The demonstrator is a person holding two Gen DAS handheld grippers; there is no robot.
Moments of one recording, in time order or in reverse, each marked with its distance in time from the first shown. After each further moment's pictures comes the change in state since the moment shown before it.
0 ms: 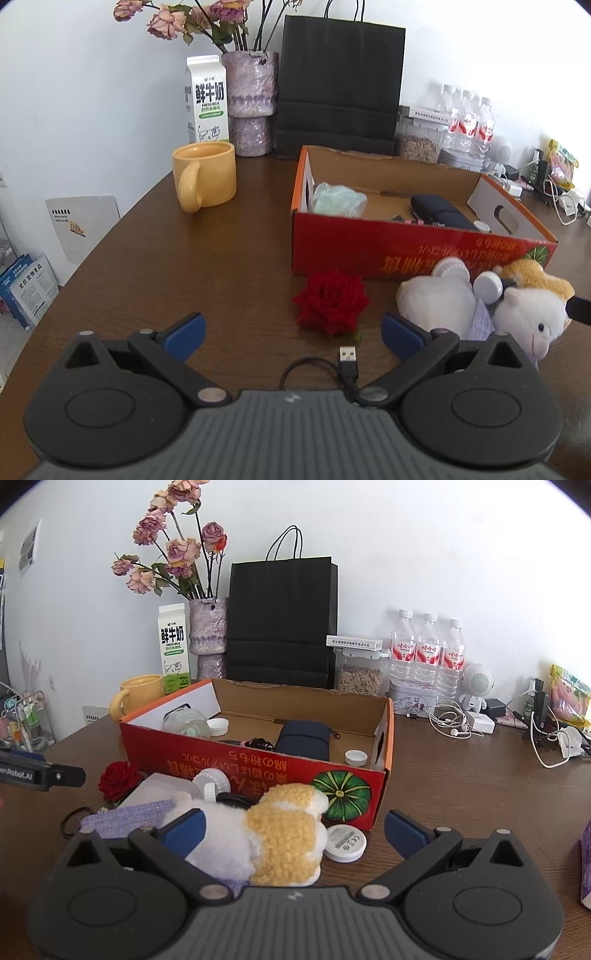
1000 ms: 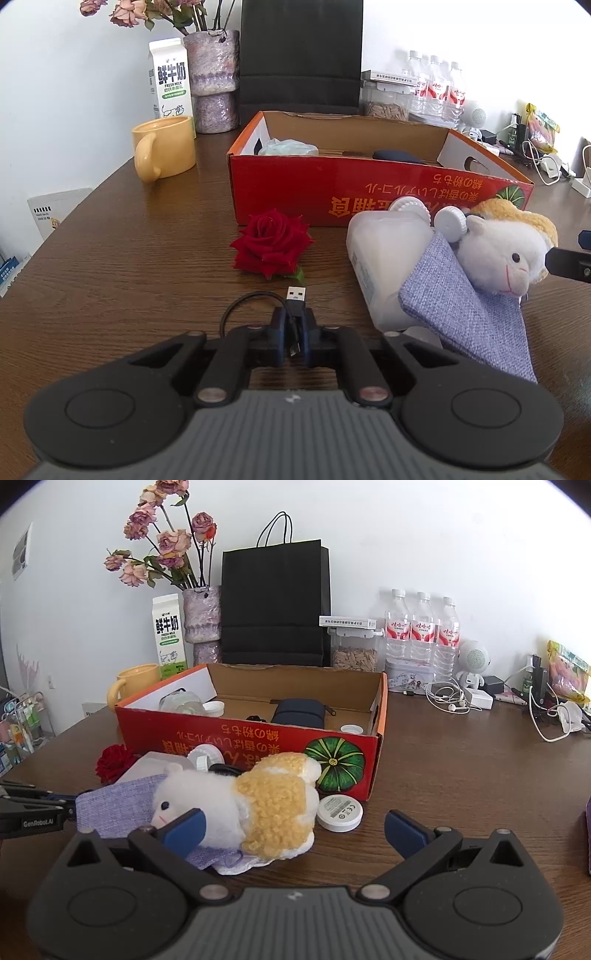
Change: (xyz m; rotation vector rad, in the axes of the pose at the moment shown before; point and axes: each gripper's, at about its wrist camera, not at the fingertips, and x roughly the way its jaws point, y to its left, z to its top) left arm 0.010 -0.042 -0.035 0.056 0.028 -0.034; right arm 0.003 -0.009 -0.017 0.037 0.034 0.012
